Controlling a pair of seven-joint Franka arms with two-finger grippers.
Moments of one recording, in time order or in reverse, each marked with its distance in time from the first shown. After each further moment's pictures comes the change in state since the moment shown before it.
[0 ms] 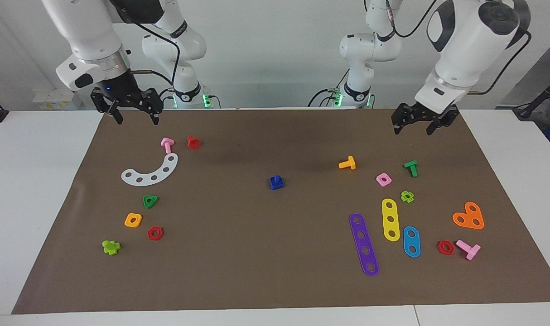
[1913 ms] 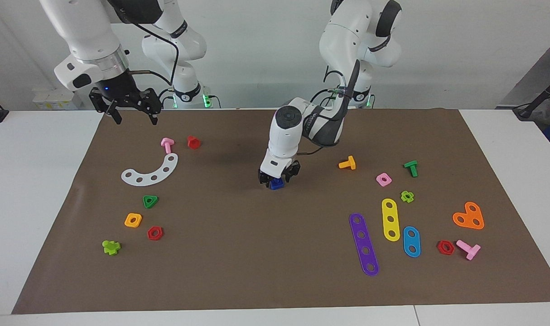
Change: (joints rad) left arm -0.497 0.411 -0.003 -0.158 -0.046 0.687 -0.724; right arm -0.002 0.000 -0.004 0.000 0.000 0.000 0.000
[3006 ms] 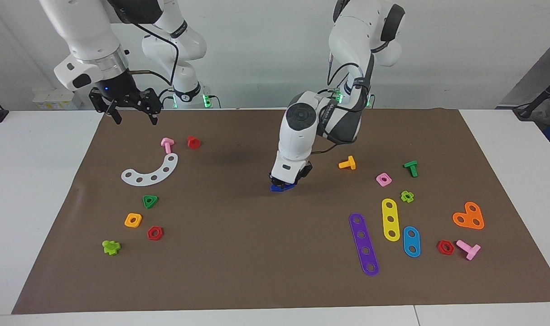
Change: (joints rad) left arm 0.113 0.057 0.021 0.324 -0.004 -0.338 0.041; right arm 0.000 0.000 0.000 0.000 0.000 0.000 0.000
